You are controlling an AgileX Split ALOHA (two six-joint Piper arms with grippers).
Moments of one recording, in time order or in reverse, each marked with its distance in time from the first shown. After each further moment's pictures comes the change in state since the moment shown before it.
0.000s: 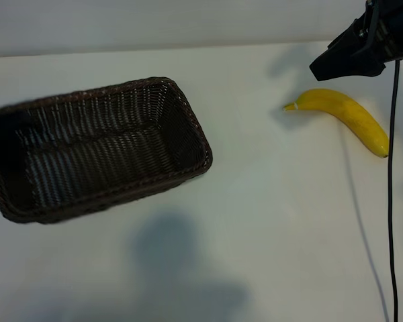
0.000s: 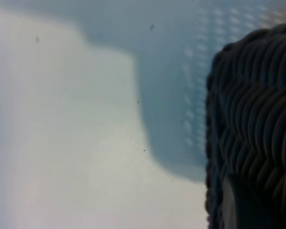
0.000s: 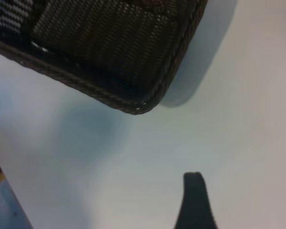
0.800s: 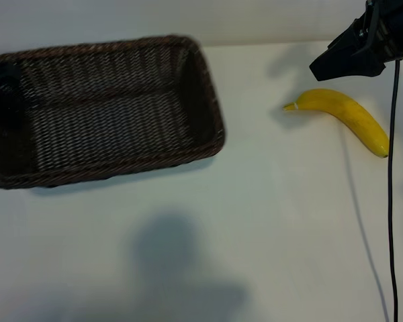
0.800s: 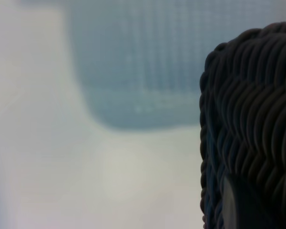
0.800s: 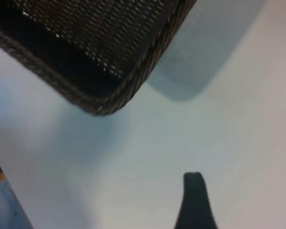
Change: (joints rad) left arm 0.001 -0.007 -0.206 -0.171 0.169 0.219; right arm 0.000 0.000 0.000 0.000 0.000 0.004
